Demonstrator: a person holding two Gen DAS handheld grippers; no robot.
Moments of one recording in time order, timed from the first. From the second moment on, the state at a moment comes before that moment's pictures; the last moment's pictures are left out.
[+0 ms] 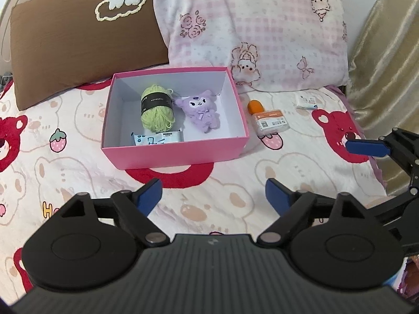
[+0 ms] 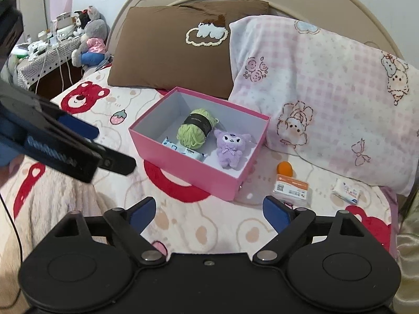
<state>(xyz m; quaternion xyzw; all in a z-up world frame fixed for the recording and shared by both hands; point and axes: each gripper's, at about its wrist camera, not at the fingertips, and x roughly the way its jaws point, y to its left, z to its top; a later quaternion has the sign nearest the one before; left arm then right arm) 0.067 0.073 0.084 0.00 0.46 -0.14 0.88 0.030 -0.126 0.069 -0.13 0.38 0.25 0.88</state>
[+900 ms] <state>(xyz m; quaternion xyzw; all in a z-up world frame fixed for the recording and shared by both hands) 0.082 -0.015 0.069 0.02 0.43 -0.17 0.88 0.043 -0.216 0.034 -0.10 0.28 0.28 0.91</state>
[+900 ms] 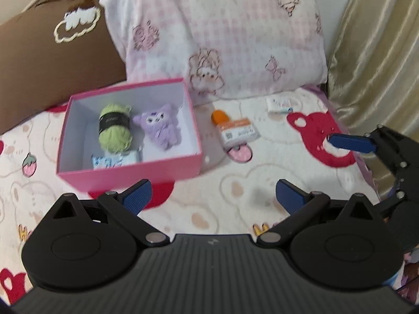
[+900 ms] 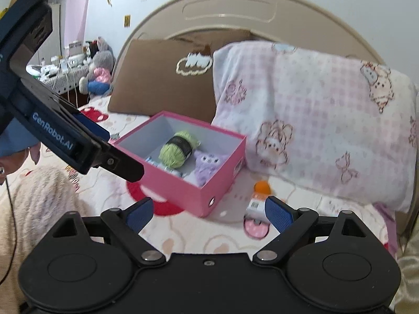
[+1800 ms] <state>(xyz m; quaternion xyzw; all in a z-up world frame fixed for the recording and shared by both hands) 0.166 -0.110 -0.006 -0.03 0.35 -0.21 0.91 0.158 -0.249 -0.057 -0.09 0.30 0.28 0.91</state>
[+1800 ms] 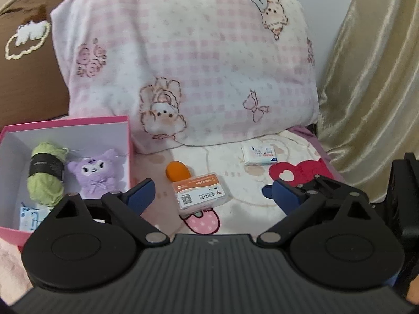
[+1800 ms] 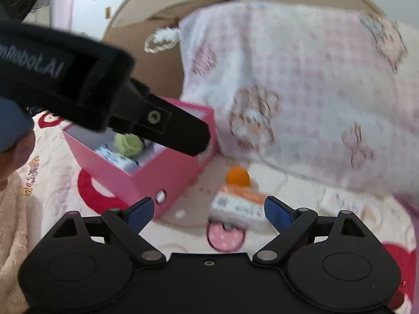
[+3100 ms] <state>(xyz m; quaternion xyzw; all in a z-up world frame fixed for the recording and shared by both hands) 0.238 -0.134 -0.145 -0.04 0.40 -0.19 0.89 0.248 -0.244 -0.145 -0.12 0.38 0.24 0.89</state>
